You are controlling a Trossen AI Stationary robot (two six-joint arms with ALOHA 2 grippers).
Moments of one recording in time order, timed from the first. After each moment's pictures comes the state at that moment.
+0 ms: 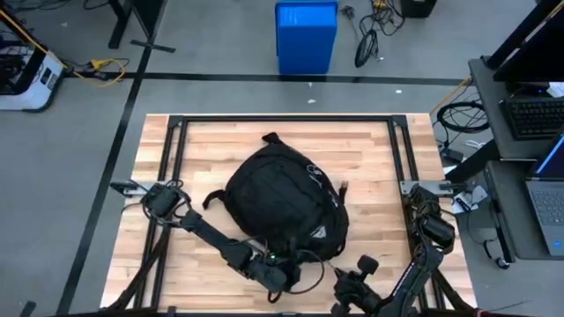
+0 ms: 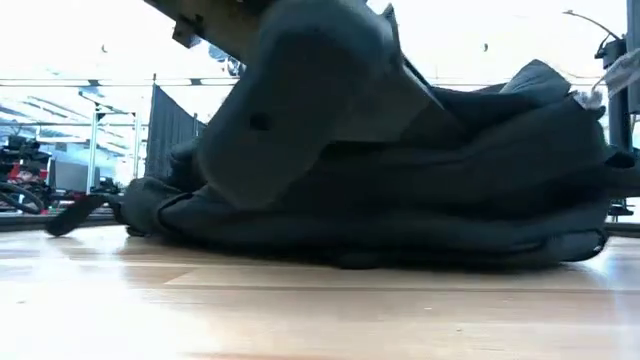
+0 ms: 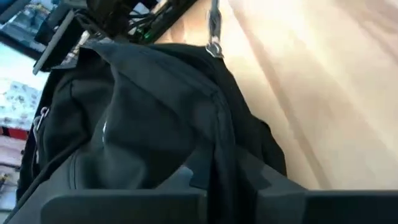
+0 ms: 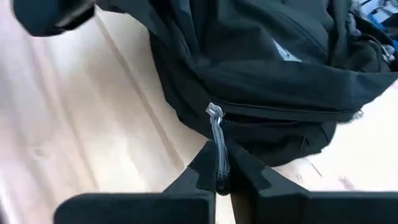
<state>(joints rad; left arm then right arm) -0.56 2.16 1.36 0.15 -0.69 0.36 0.99 2.23 1.91 -1.54 0.76 1.57</state>
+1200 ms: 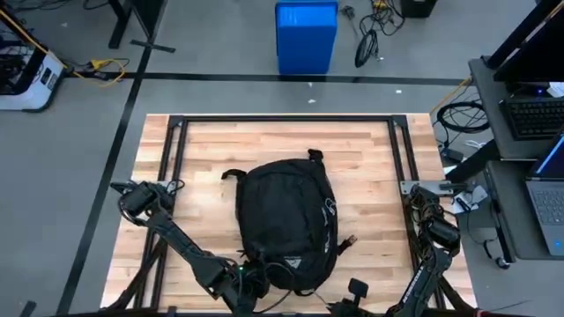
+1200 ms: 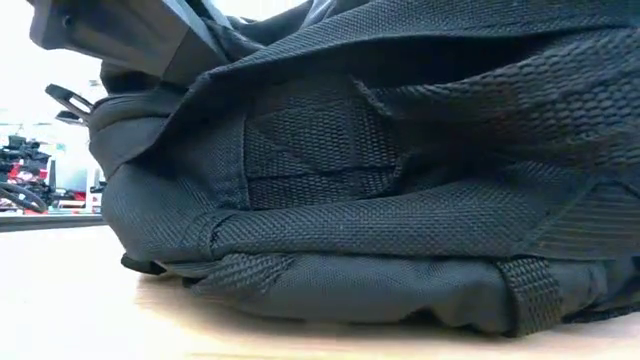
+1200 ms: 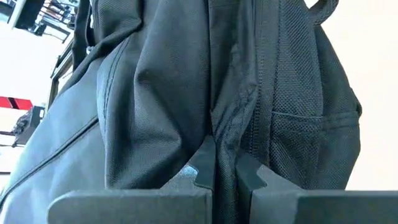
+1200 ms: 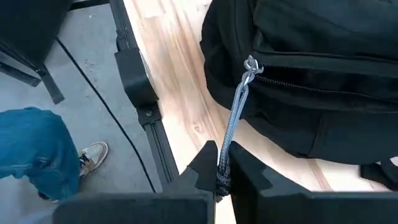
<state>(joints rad) -0.74 1.98 1.34 -0.46 -0.77 -0.05 1.06 2.23 1.95 -1.14 0.67 1.35</state>
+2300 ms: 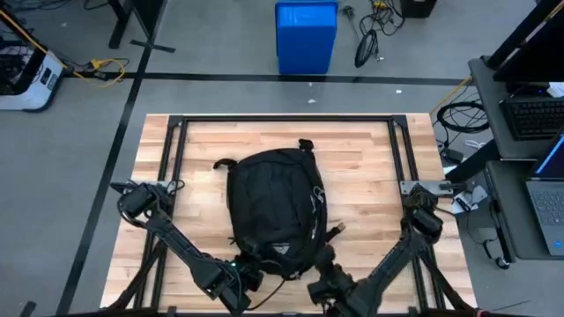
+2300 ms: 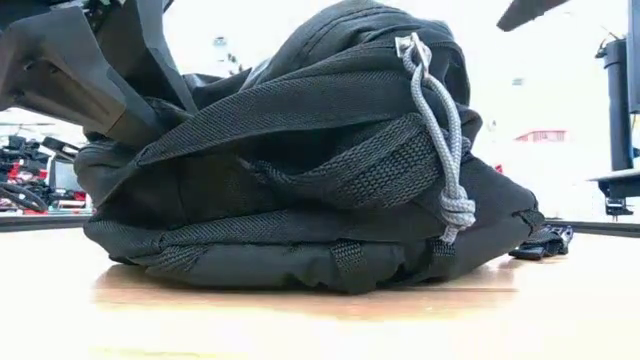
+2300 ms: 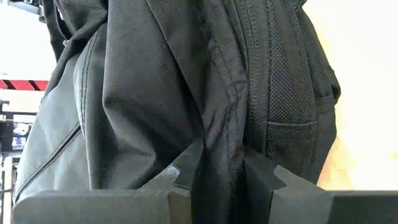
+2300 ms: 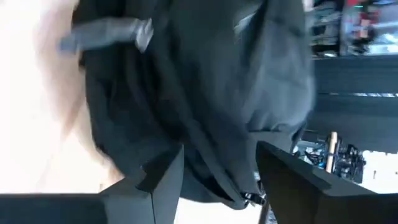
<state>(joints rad) -0.77 1.98 1.34 -0.69 -0.80 -0.12 0.81 2.22 1.95 -1.43 0.87 0.32</state>
